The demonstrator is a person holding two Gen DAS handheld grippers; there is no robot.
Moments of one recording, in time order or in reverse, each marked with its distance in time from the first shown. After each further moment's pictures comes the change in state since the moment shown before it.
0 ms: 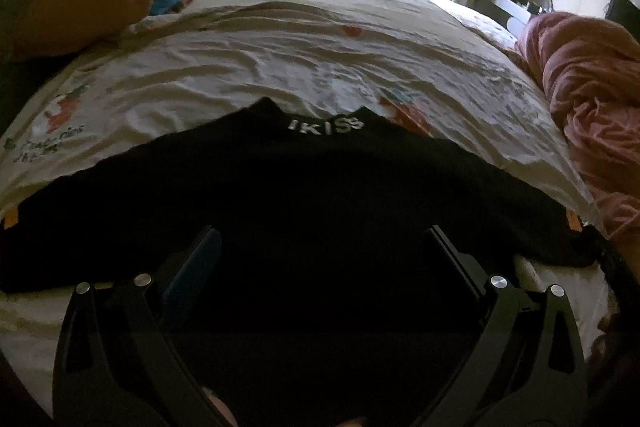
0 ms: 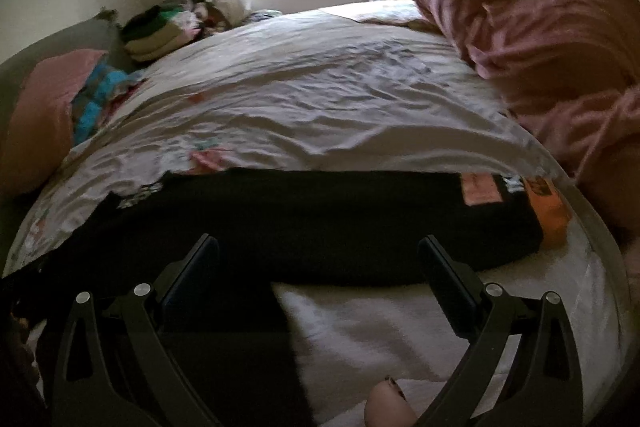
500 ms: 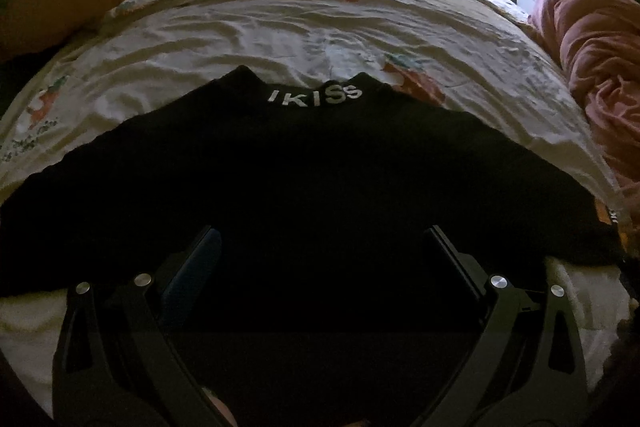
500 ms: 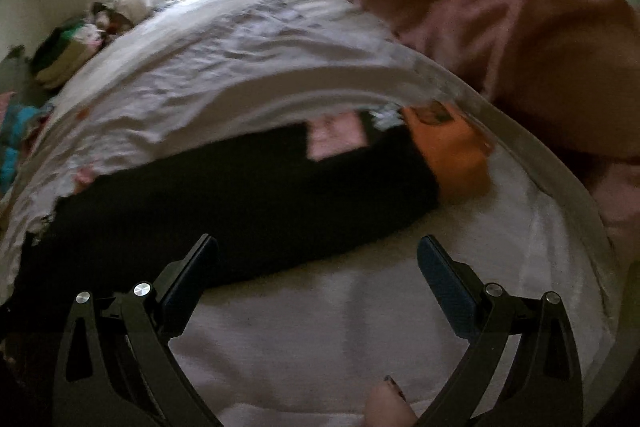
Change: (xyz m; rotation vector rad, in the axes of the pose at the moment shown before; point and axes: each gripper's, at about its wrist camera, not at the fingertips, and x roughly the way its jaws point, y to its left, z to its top) left arm 0.055 -0.017 -0.004 0.021 0.071 0.046; right arm 0.038 -0.116 -0.020 0.232 0.122 -0.229
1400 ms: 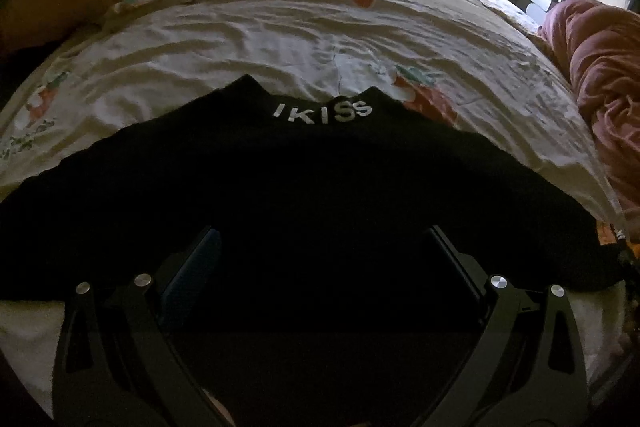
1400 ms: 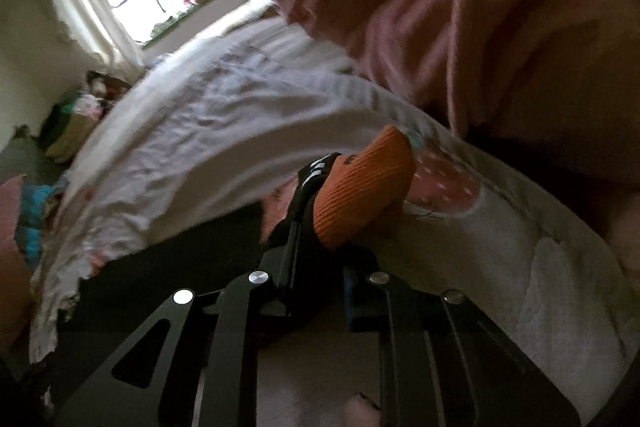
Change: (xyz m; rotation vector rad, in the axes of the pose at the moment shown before) left arm 0.003 0.006 0.019 -0.045 0.003 -0.007; right arm 0.010 -0.054 0.041 0.184 -0.107 0.149
